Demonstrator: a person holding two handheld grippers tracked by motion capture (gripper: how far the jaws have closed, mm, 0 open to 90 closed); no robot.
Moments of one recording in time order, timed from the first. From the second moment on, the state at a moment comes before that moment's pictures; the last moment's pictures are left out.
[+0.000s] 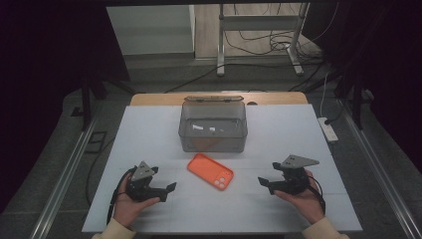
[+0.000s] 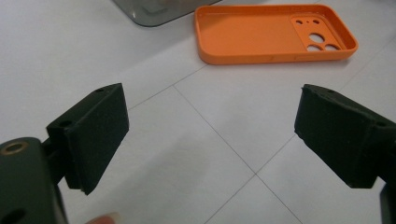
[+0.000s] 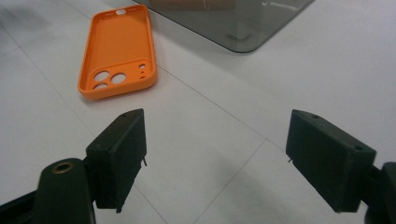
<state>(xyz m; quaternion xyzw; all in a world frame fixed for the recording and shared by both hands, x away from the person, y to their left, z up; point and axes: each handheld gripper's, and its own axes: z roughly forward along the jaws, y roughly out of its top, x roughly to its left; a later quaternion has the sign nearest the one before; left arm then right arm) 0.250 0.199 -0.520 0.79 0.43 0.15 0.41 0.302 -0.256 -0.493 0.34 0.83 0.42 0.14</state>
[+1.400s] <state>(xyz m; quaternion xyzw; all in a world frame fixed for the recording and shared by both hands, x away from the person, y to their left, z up) 0.248 0.197 -0.519 0.80 0.42 0.15 0.41 0.306 -0.234 -0.479 0.33 0.84 0.41 0.13</state>
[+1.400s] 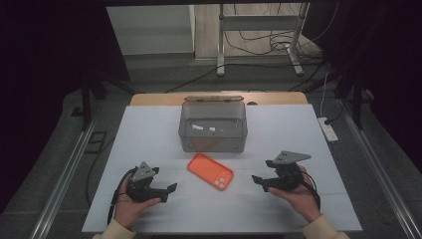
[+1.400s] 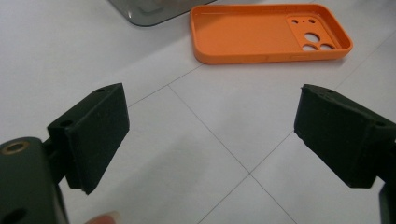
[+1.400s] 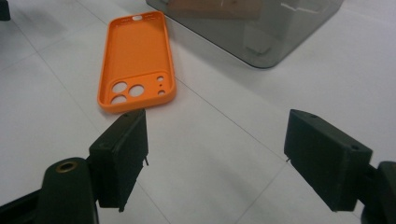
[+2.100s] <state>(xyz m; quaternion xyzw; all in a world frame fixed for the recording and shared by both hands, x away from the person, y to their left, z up) 0.248 0.199 -0.519 0.79 0.42 0.15 0.41 0.315 -0.208 -0.471 0.31 0.86 0.39 0.12</state>
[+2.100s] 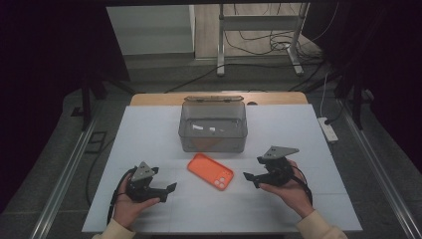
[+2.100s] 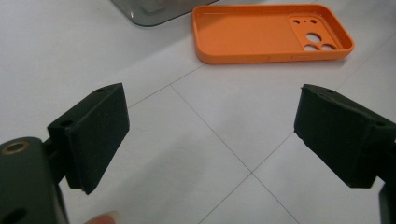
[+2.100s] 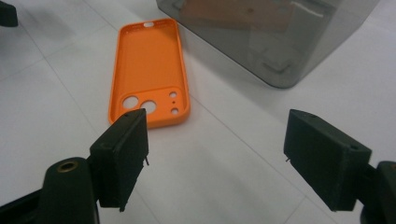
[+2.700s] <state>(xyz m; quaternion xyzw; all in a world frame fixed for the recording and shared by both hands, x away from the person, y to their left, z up) 0.247 0.198 -0.518 0.80 0.42 0.15 0.41 0.329 -0.187 -0.453 0.31 0.86 0.40 0.11</state>
